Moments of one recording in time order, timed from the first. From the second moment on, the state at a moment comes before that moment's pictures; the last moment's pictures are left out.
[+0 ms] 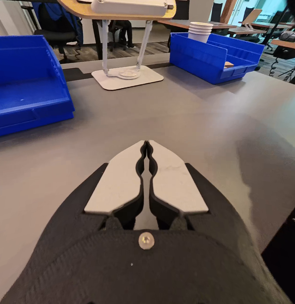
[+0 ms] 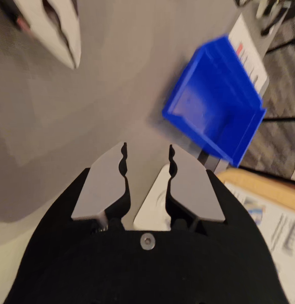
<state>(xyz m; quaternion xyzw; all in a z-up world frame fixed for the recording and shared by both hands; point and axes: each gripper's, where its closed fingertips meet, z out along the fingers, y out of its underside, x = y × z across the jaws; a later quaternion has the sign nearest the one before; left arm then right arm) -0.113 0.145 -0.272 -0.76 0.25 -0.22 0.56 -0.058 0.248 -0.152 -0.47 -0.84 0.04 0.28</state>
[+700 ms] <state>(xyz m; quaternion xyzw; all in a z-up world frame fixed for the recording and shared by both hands) -0.127 0.141 -0.253 -0.72 0.22 -0.31 0.58 -0.440 0.231 -0.325 -0.20 -0.97 0.03 0.12</state>
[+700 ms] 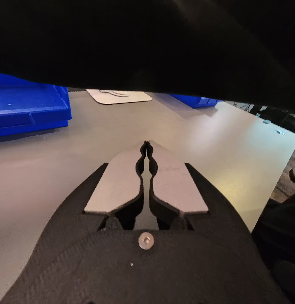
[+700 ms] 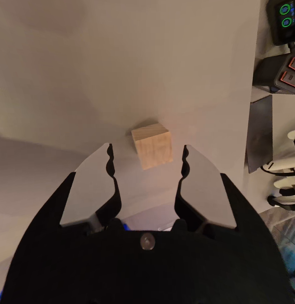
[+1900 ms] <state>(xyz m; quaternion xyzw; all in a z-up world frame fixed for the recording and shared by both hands) -0.116 0.140 -0.242 -0.70 0.21 -0.35 0.58 0.249 0.340 -0.121 -0.90 -0.38 -0.02 0.20</state>
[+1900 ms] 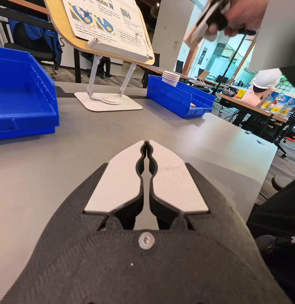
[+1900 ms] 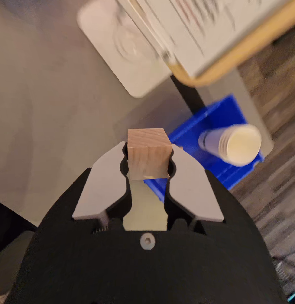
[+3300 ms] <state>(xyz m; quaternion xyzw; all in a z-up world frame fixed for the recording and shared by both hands) -0.107 0.141 -0.236 -0.69 0.21 -0.38 0.58 0.438 0.335 -0.310 -1.00 0.00 -0.06 0.07</state>
